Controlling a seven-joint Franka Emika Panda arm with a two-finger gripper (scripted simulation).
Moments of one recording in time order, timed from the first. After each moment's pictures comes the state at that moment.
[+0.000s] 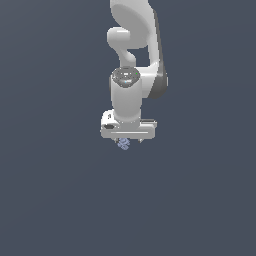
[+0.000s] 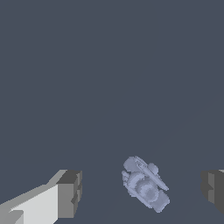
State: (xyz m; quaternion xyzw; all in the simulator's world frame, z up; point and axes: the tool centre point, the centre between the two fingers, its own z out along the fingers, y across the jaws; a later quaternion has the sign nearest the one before) arm 0.009 0.001 0.153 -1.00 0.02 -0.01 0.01
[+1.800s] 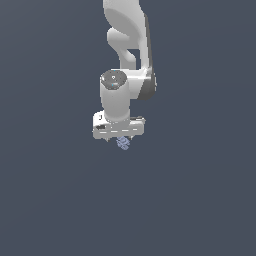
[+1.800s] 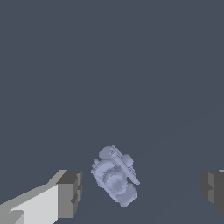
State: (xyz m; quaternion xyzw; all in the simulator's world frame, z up) arm -0.012 -0.037 0.135 -1.00 -0.06 0.00 0.00
